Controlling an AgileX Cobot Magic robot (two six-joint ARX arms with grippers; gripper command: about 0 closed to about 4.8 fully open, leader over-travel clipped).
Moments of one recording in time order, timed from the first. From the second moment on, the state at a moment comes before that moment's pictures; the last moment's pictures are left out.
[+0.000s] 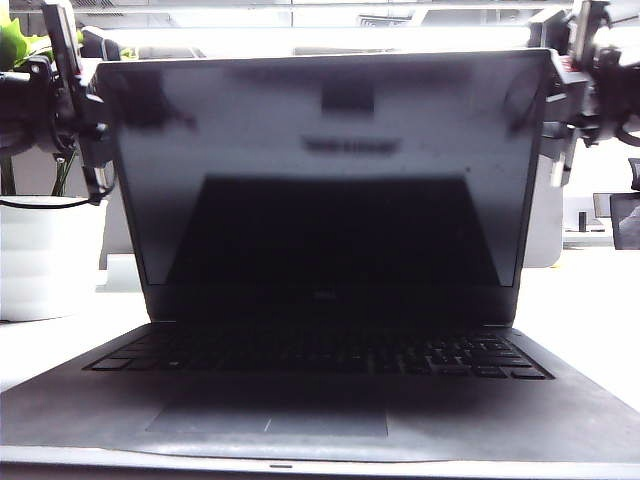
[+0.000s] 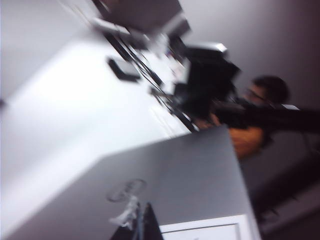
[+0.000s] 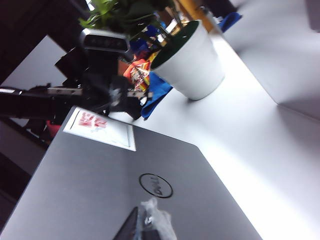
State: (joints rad) left arm -0.05 1.62 0.76 0.82 1.38 -0.75; right arm 0.01 1.58 0.85 0.45 -1.34 0.43
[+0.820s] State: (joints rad) left arm -0.05 1.62 0.76 0.49 1.43 -0.67; right arm 0.04 1.58 0.84 0.09 -1.43 0.39
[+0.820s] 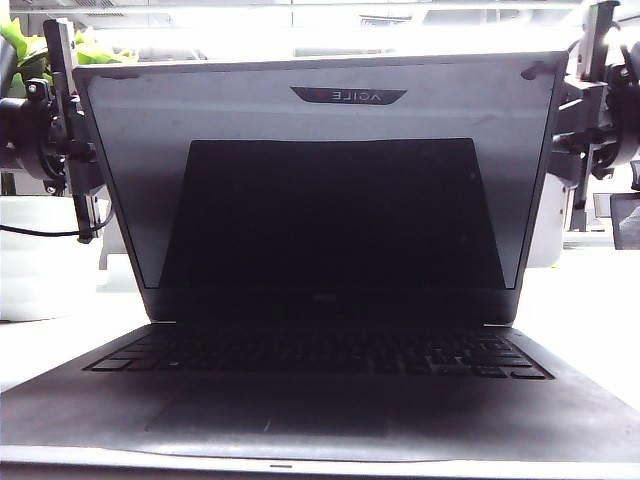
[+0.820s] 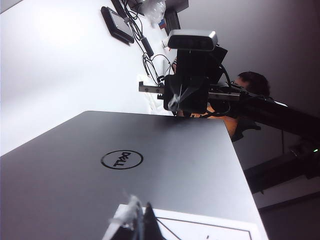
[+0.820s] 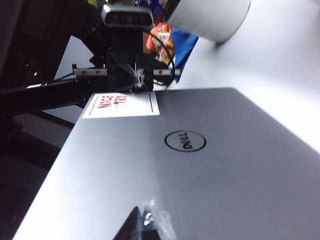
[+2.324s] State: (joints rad) left arm -0.06 1.61 0.86 -0.31 0.95 -0.14; right arm 0.07 1.59 0.85 -0.31 -1.10 0.11
